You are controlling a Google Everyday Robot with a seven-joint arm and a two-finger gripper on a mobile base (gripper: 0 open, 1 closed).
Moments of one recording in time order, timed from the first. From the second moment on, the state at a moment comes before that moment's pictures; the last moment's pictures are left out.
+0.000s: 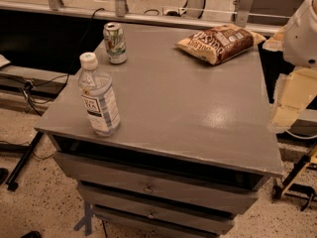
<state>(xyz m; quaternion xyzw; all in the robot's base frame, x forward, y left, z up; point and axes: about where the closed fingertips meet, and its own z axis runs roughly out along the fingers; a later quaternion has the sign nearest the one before) 0.438 -0.217 0.976 -0.60 0.78 -0.03 0.16</state>
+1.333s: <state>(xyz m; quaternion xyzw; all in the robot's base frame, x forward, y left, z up) 0.605 -0.106 0.932 -0.56 0.77 0.04 0.29</state>
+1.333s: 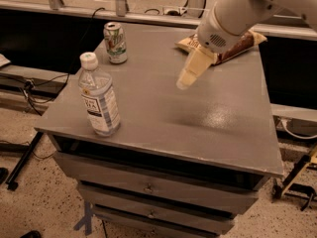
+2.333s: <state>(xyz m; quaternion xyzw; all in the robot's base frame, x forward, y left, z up) 0.732 0.051 0.901 -0.48 0.73 0.25 0.42</state>
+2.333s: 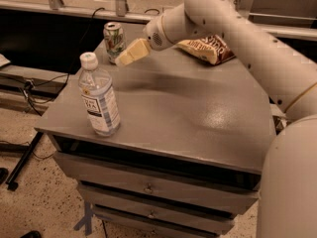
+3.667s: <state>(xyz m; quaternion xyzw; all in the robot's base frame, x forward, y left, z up) 0.786 0.123 0.901 -0.42 0.67 0.34 0.50</state>
